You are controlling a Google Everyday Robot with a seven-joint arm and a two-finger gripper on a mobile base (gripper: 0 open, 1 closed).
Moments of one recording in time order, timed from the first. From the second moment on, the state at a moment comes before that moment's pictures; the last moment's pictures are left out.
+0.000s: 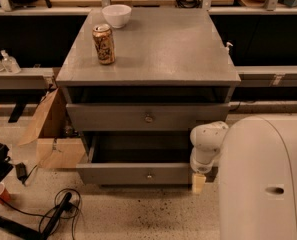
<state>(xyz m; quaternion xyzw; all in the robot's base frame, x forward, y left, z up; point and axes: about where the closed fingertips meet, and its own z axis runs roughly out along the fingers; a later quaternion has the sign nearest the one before) 0.577 -0.213 0.416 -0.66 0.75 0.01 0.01</state>
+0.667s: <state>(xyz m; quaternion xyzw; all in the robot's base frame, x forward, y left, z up) 0.531 -0.227 0.427 -0.64 0.77 0.02 -0.04</state>
